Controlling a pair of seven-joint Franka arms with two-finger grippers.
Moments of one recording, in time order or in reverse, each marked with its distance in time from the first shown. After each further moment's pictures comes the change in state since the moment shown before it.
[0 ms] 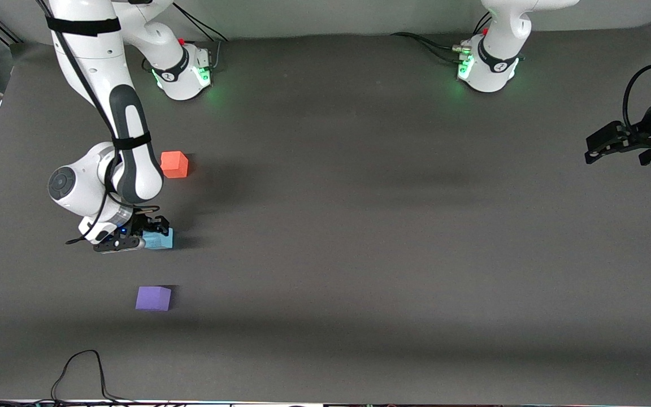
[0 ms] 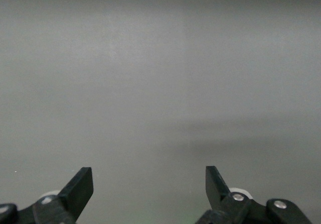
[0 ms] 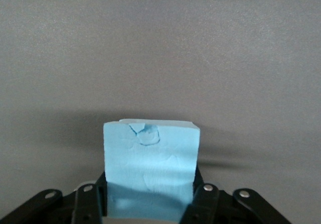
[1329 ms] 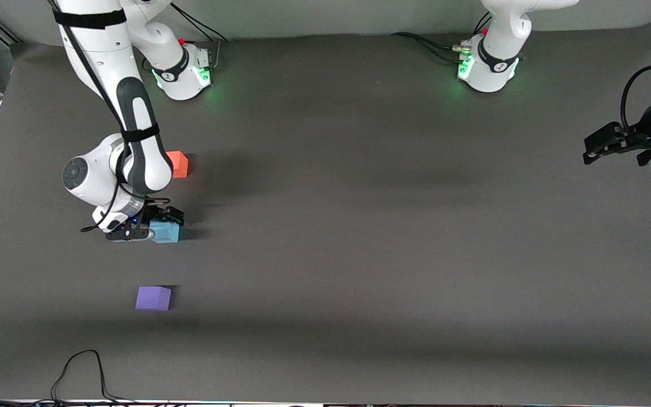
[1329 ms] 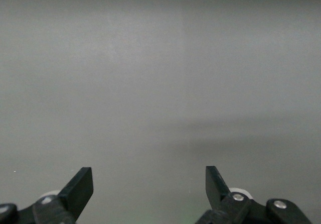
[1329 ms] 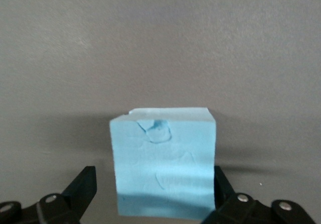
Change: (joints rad) left arm 0.000 0.003 -0.003 -0.001 0.000 0.000 -0.002; right arm 0.055 -0.044 -0.003 -0.074 0.077 0.008 0.050
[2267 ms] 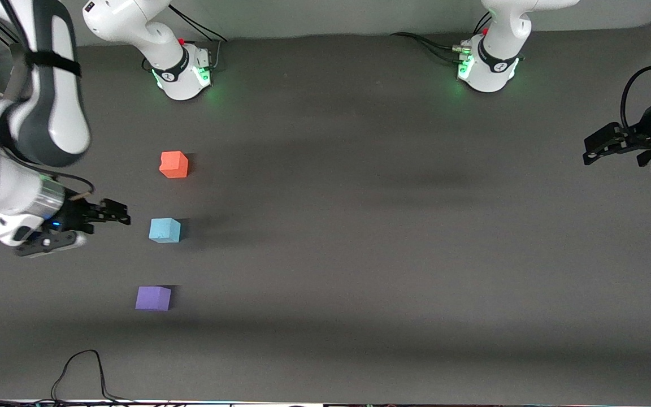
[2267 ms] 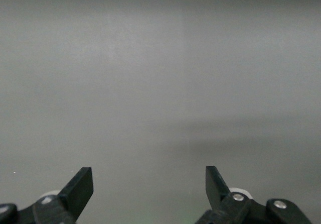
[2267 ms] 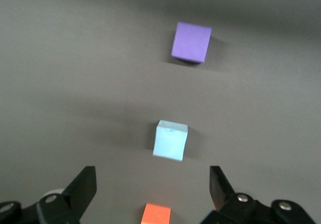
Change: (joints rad) left arm 0.000 0.000 0.000 0.000 0.000 0.004 0.000; right arm 0.007 -0.220 -0.155 0.560 -0.512 -0.698 0.215
